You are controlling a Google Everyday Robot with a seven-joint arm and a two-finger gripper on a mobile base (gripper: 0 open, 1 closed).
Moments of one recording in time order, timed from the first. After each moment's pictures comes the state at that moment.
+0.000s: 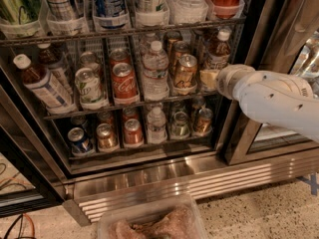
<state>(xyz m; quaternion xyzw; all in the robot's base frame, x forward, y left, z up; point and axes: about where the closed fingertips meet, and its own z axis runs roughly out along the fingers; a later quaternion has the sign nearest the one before) 0.689 -0.188 0.846 -0.14 0.81 0.03 0.57</state>
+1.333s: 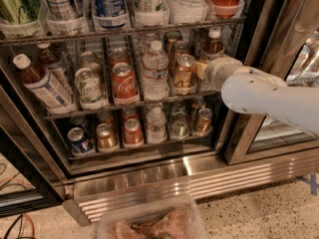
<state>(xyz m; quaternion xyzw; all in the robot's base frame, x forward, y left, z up) 0.722 -0.162 0.857 -0.11 0.79 0.03 0.60</state>
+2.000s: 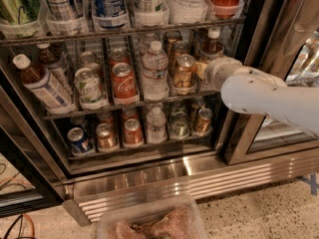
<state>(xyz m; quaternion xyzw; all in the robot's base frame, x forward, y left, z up) 0.722 -0.162 0.857 -0.11 0.79 0.03 0.60</state>
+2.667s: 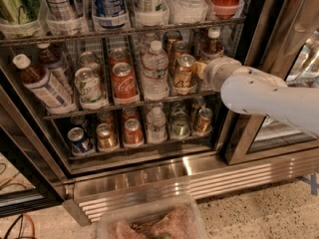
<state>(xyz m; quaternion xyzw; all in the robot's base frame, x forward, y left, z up) 0.720 -0.158 0.860 -0.11 0.79 0.03 0.60</state>
